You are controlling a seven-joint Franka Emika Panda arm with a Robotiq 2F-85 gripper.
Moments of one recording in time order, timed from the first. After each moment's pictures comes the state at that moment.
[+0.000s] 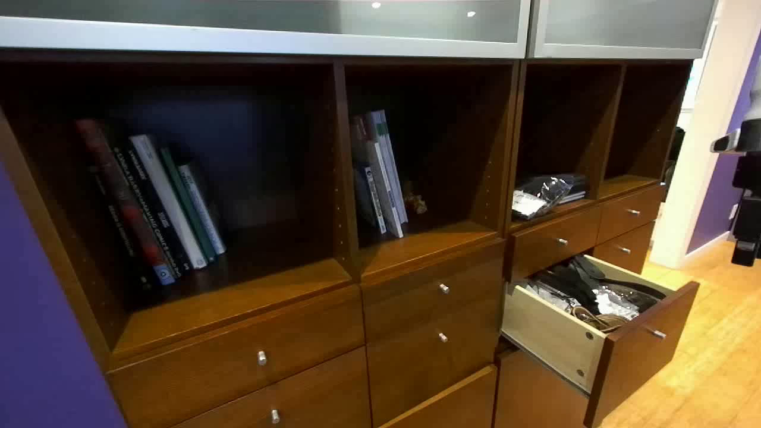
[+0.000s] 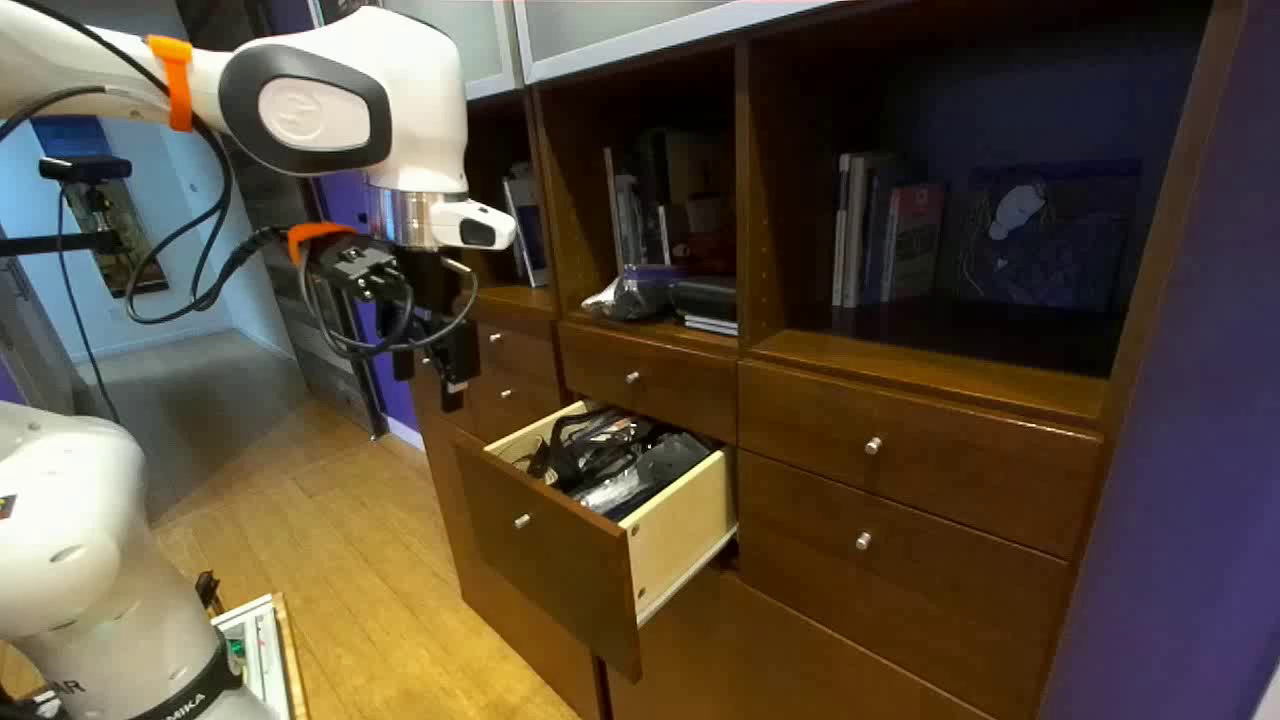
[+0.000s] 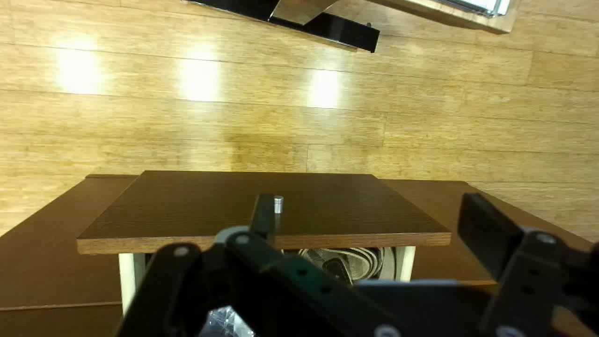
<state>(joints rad) 0.02 -0.70 -0.21 -2.46 -0.02 1.64 -0.35</state>
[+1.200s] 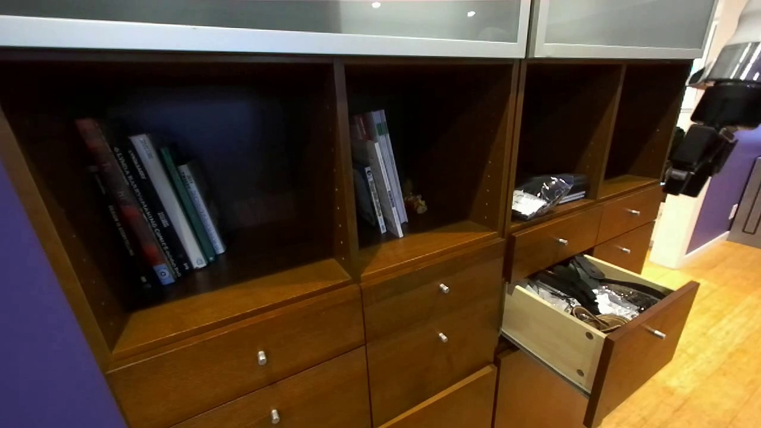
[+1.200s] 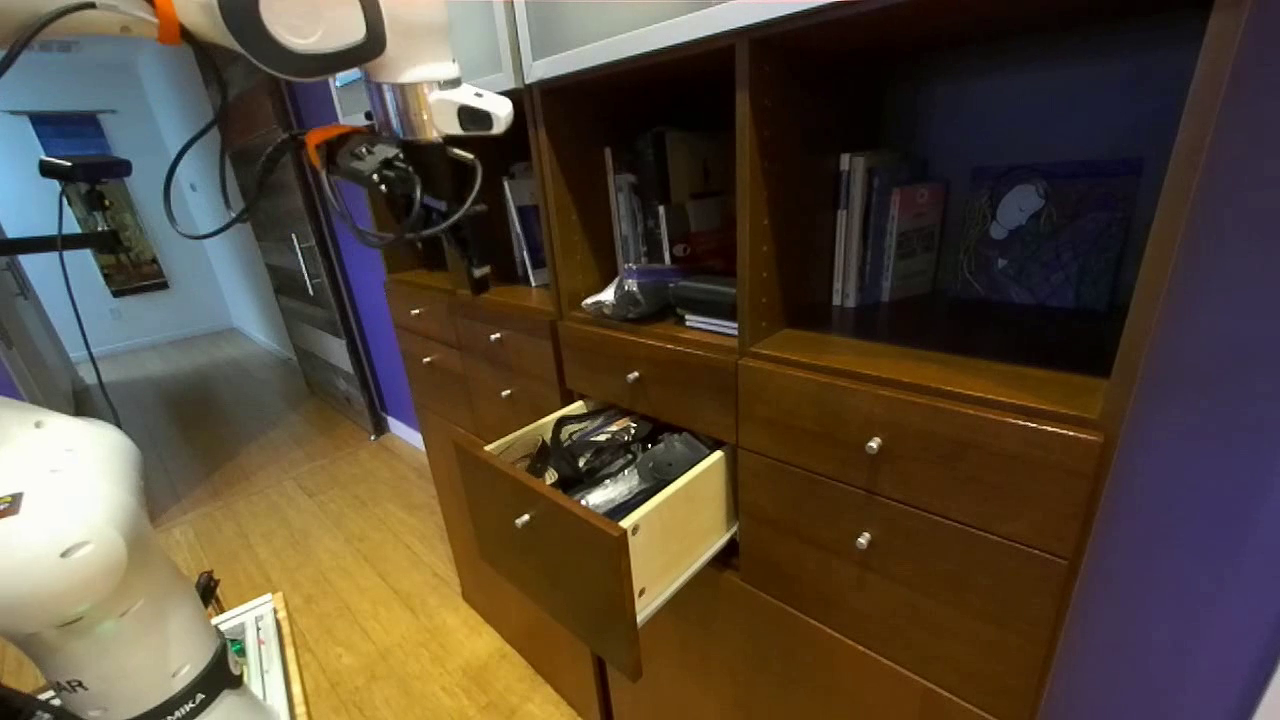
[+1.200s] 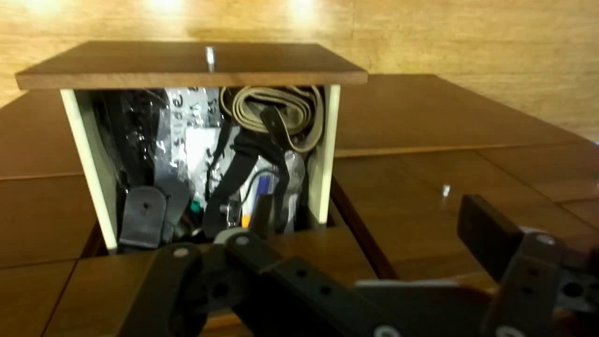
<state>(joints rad) 0.06 -0.63 -0.13 -2.22 0.16 1.71 -0.23</state>
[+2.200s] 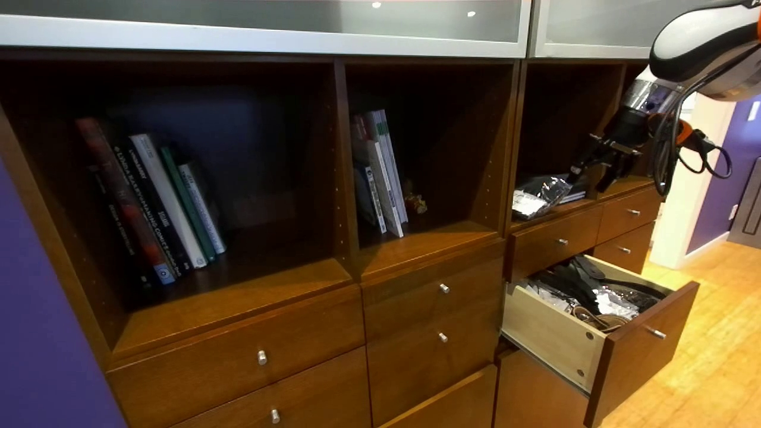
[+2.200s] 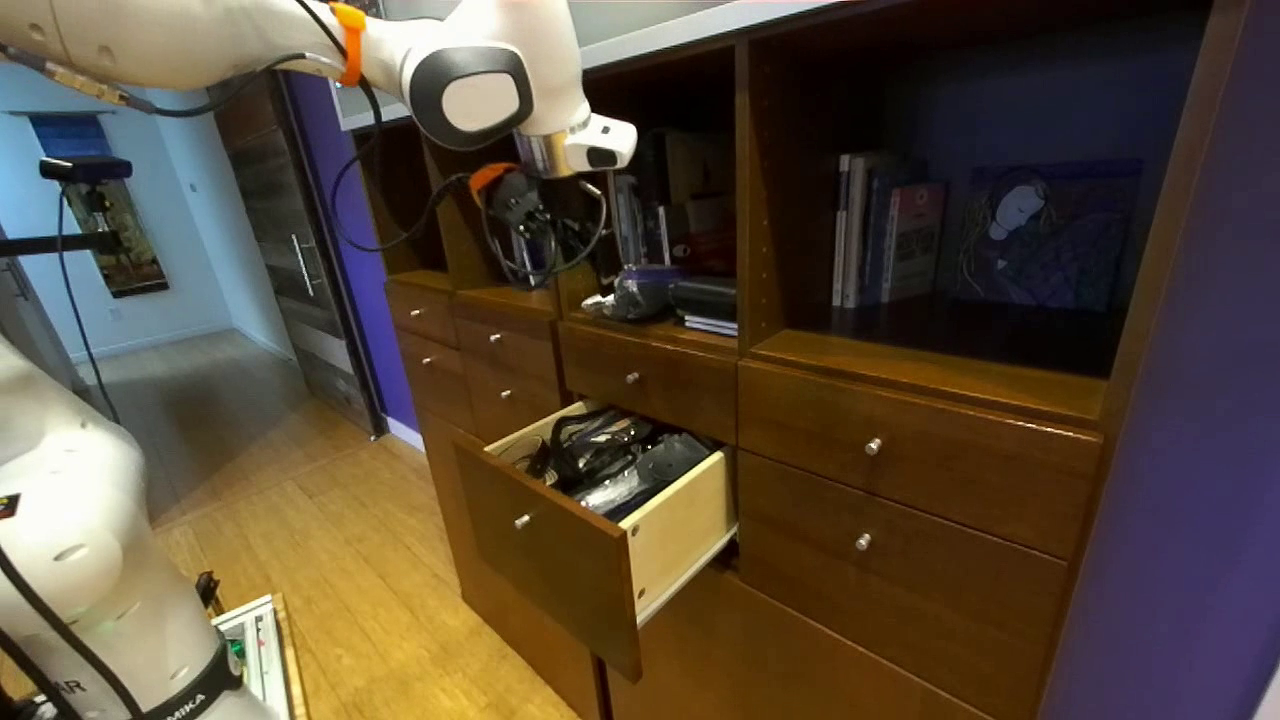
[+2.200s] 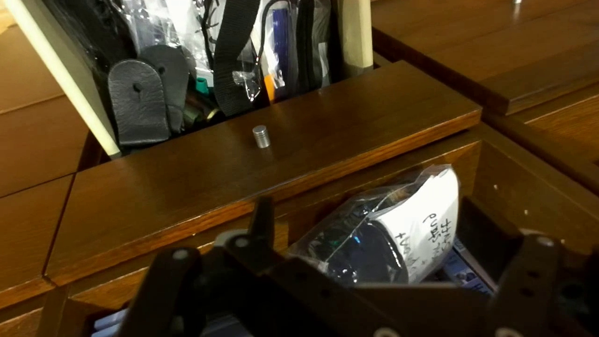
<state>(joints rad) 0.02 -0.26 -0.13 -2.06 0.31 2.09 -0.12</state>
